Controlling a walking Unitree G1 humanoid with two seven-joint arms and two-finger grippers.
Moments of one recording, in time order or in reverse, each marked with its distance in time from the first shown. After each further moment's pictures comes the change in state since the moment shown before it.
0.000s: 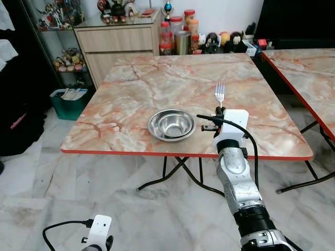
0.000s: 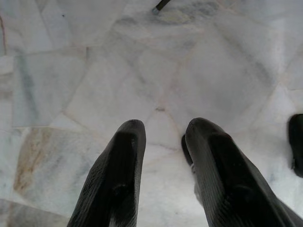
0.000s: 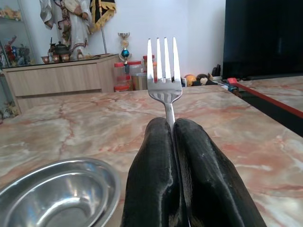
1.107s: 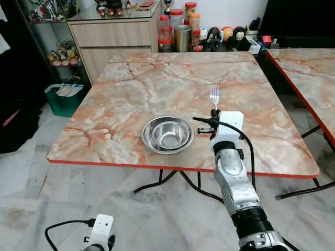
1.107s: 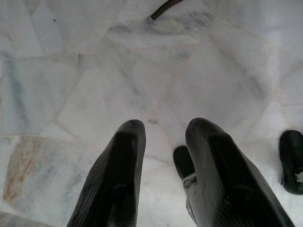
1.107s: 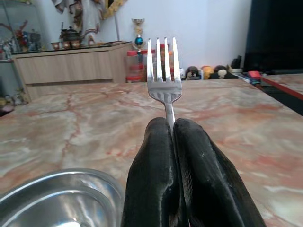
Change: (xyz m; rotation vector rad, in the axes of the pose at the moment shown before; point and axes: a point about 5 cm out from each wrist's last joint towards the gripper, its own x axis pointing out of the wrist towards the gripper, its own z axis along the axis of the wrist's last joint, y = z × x) left arm 0.000 -0.003 0.001 -0.004 -0.002 -0.004; right arm -0.004 0.012 -0.004 0.007 0.023 0.054
